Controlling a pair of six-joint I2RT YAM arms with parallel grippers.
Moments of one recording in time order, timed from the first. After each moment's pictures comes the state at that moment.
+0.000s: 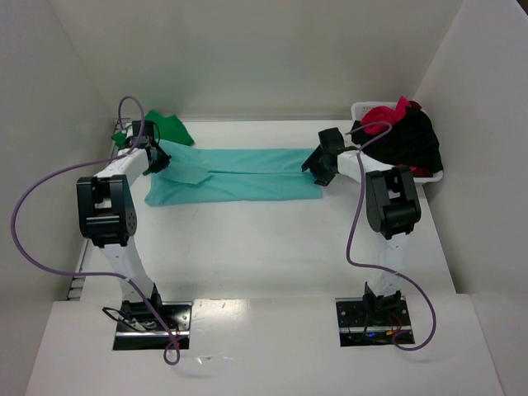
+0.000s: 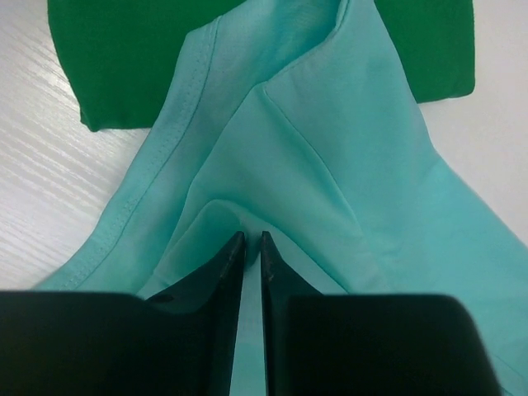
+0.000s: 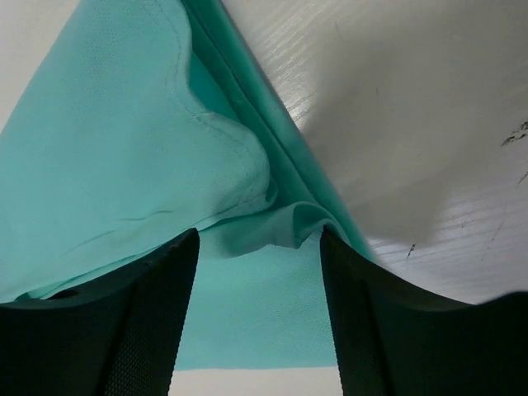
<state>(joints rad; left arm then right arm) 0.12 1.94 1.42 -0.34 -0.11 -0.63 0.22 2.03 1.39 -0.35 0.03 0.91</state>
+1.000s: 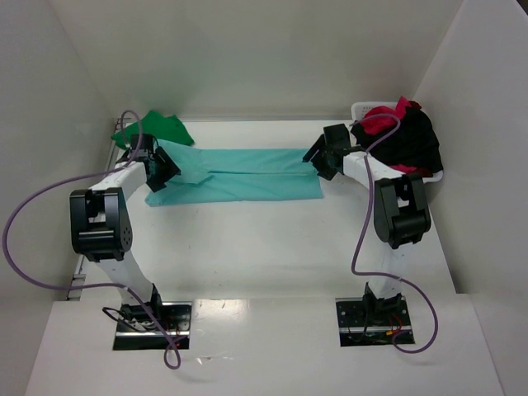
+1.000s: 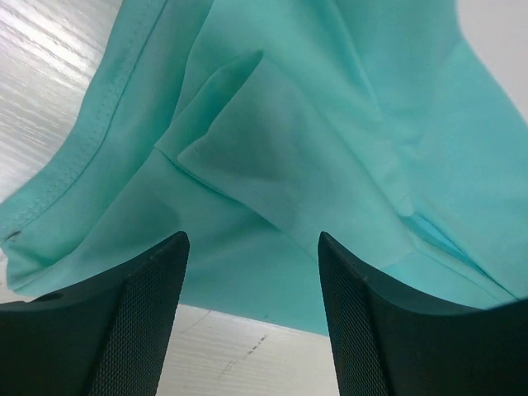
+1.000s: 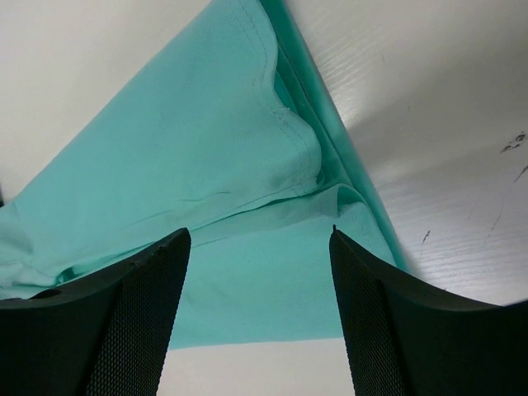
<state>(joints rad) 0.12 1.80 1.21 -0.34 0.03 -0.64 0.22 1.91 1.34 -0.27 0.03 0.87</state>
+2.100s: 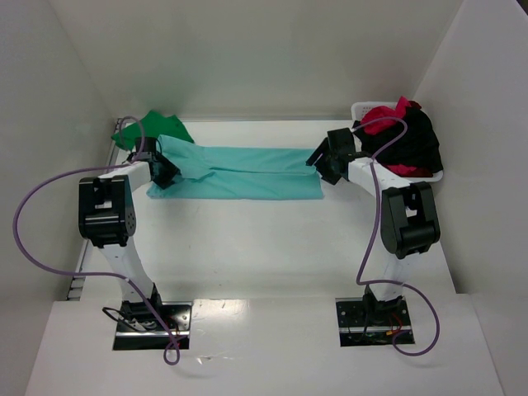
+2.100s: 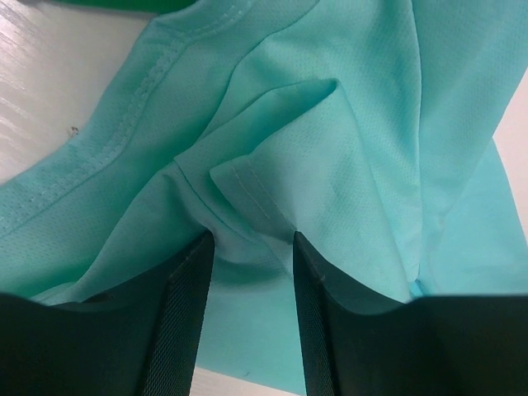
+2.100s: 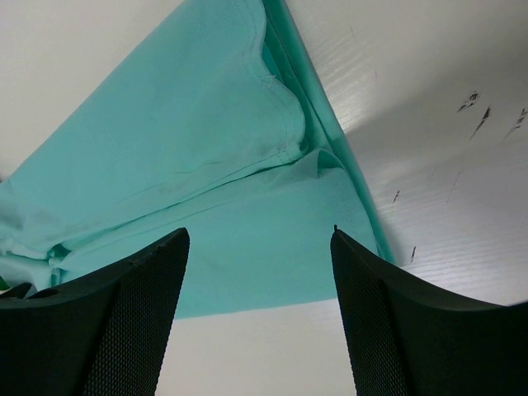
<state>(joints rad) 0.13 1.94 1.23 -0.20 0.04 -0.81 0.22 1.80 1.24 -0.27 0.05 0.88</state>
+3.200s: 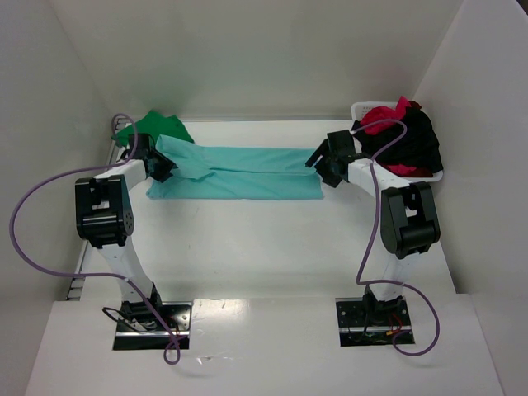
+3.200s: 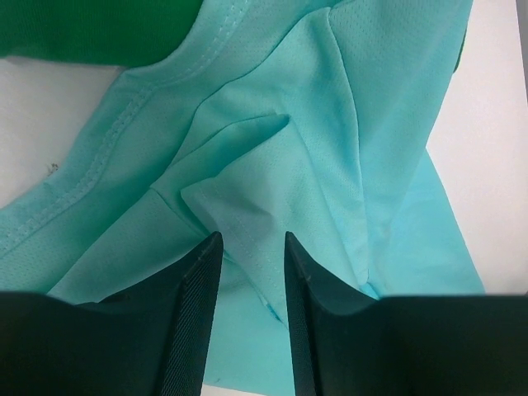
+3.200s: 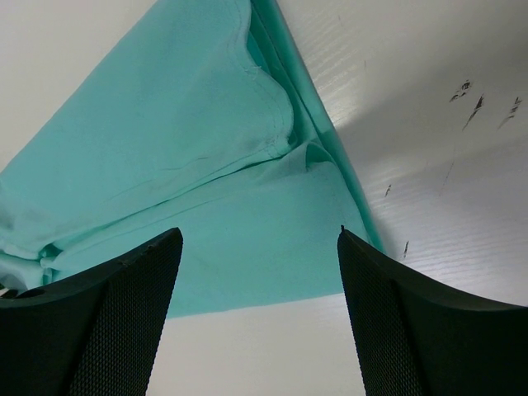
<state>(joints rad) 0.16 1.94 1.26 -0.16 0.12 -0.85 0.22 1.80 1.22 -0.27 0.05 0.88</state>
